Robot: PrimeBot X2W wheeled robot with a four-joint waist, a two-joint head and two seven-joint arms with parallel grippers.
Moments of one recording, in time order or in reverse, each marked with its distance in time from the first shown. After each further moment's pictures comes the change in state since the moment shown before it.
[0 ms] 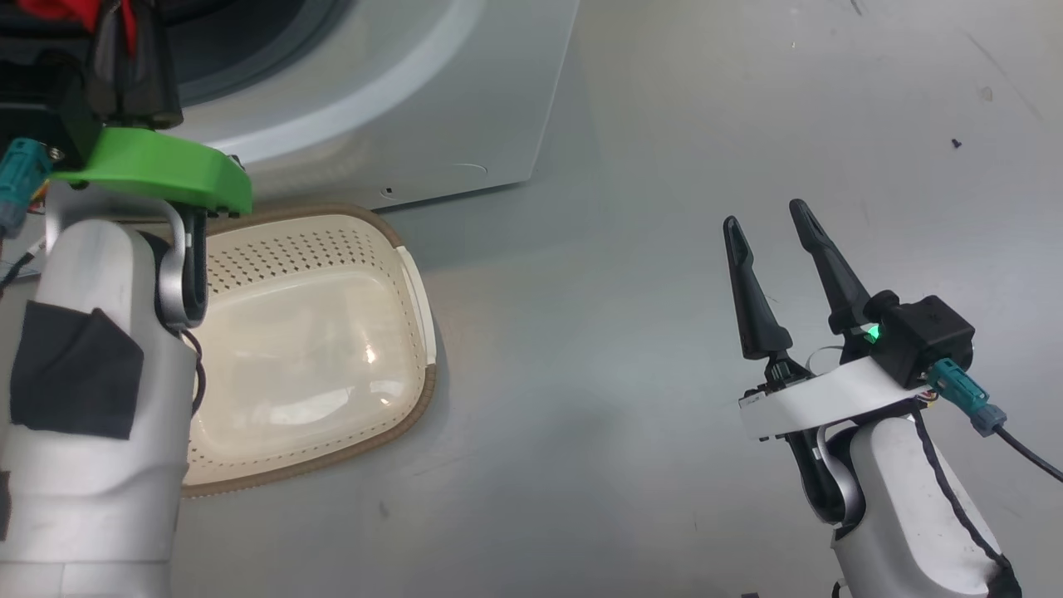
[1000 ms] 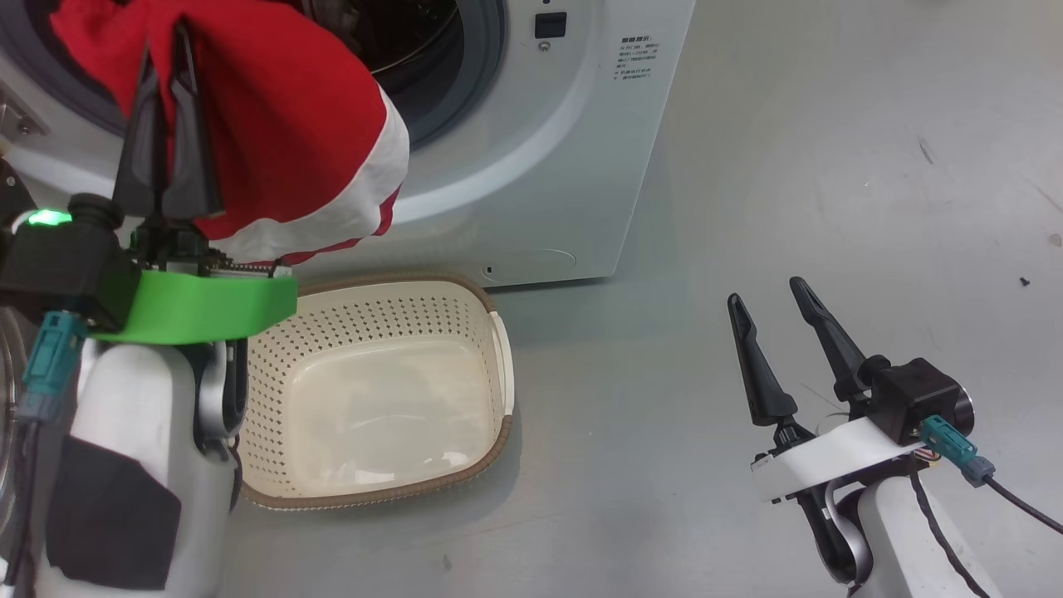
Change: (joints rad) left arm 0.289 -0.036 0.009 -0.458 0.053 0.038 -0.005; right arm 0.119 -0.010 -0.026 0.029 -0.045 0.010 0.000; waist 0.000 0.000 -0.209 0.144
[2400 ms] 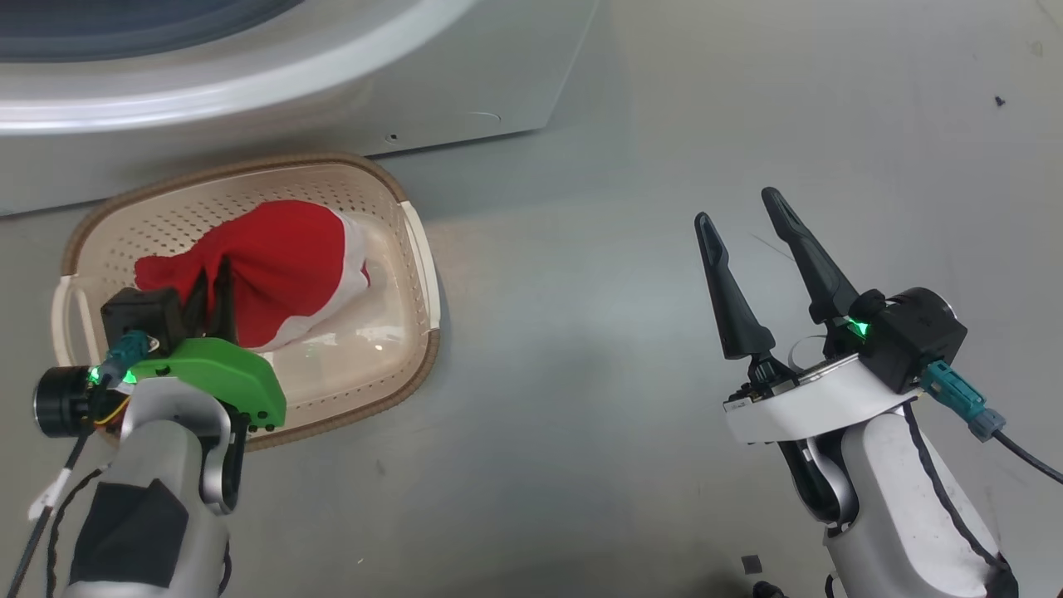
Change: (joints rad) left arm 0.057 0.023 0.000 0.525 -0.072 -0.014 0.144; right arm -0.112 0.003 0.066 -0.098 0.026 0.009 0.000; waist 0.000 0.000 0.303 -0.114
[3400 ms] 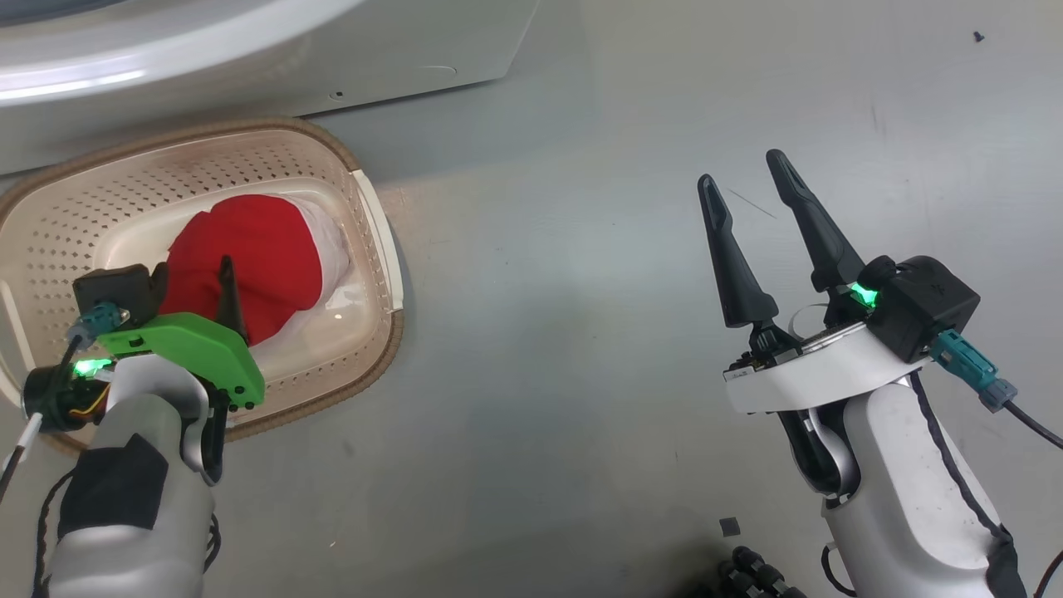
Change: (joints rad) left arm -0.177 -0.001 0.034 0.342 -0.059 -0.041 -0.025; right arm -0.065 0.001 0.001 0.010 0.036 0.000 0.000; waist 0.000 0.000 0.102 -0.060
